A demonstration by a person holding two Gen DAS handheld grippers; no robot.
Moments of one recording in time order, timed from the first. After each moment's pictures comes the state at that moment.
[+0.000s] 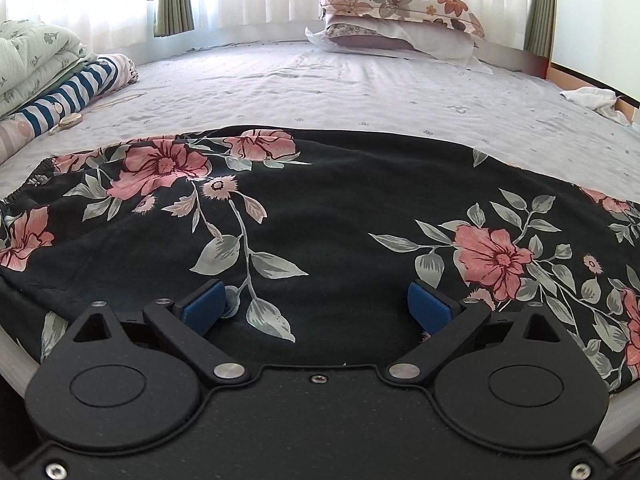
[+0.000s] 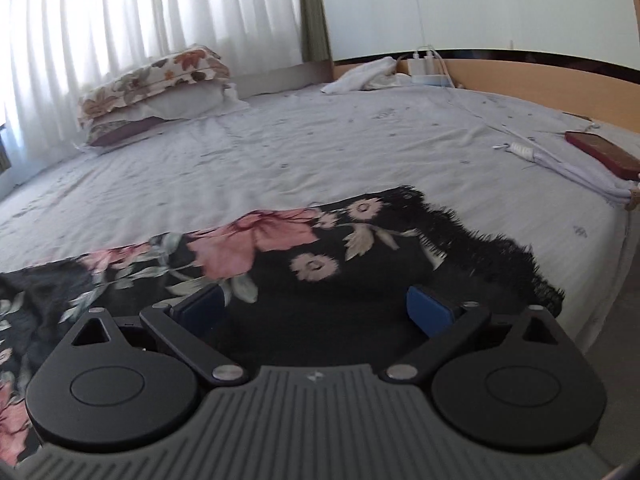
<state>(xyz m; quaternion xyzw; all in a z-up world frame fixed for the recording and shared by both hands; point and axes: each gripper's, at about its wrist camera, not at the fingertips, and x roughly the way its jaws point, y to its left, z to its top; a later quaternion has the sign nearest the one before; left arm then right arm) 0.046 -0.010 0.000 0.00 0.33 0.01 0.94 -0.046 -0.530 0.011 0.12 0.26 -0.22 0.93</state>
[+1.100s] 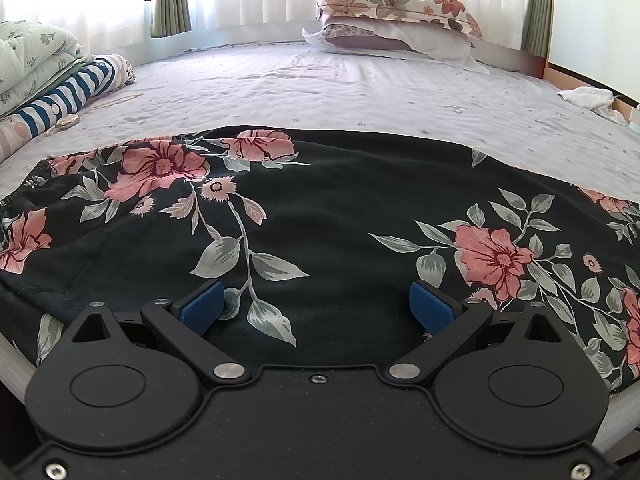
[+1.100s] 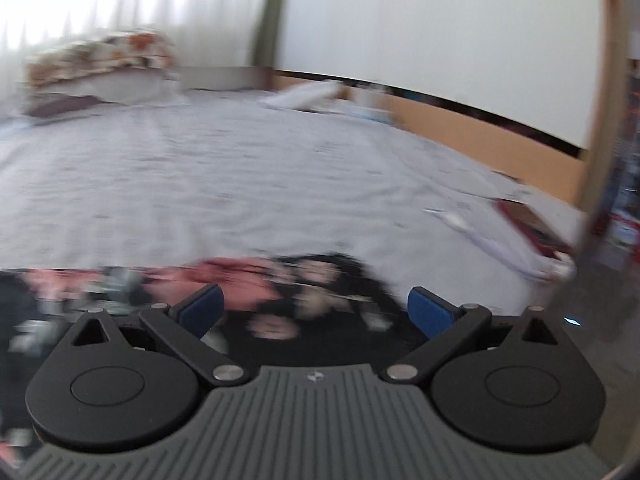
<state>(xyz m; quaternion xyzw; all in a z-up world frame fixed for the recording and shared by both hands) 0.046 -0.007 -0.001 0.00 0.33 0.00 0.94 -0.025 -0.488 0.061 0.03 0.28 -0.27 0.92</state>
